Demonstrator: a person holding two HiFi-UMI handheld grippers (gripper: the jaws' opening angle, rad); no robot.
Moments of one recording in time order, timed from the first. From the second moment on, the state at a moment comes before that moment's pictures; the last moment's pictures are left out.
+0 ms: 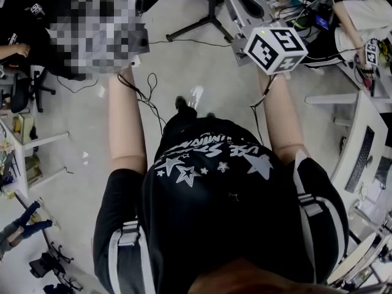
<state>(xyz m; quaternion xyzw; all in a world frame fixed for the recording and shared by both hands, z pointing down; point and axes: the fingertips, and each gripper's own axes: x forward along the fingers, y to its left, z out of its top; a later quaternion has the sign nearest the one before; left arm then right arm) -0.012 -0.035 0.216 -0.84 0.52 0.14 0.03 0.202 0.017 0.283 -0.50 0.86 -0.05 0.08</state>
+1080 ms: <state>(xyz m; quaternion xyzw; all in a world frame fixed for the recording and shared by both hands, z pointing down) -0.018 0.073 0.243 -0.89 0.43 0.12 -0.03 0.160 0.093 0.290 -0.51 0.86 -0.06 0.07</state>
